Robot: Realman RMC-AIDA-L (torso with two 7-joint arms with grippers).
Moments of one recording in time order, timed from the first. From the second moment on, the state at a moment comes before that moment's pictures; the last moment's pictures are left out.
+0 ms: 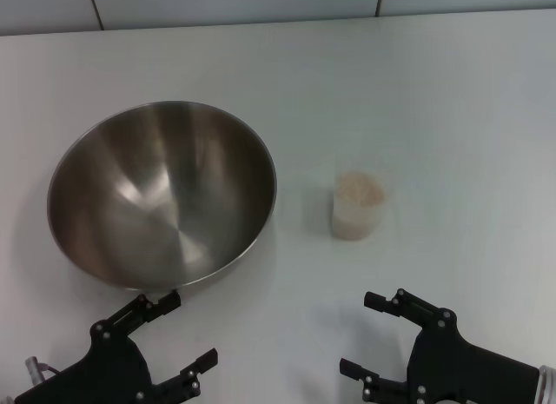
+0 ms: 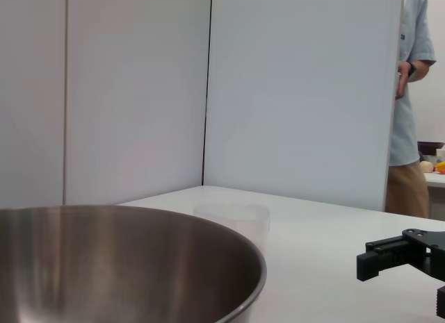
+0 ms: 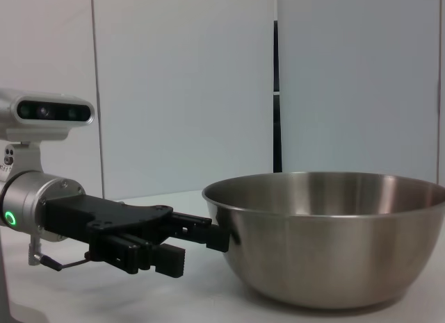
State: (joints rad) left arm -0.19 -2.06 0.89 0.09 1.61 1.63 -0.42; right arm 0.24 2.08 -0.40 0.00 -2.10 -1.58 0.30
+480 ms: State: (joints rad) left arm -0.18 -2.06 0.89 0.09 1.61 1.64 -0.42; right arm 0.24 2.08 -0.40 0.00 -2.10 -1.58 0.30
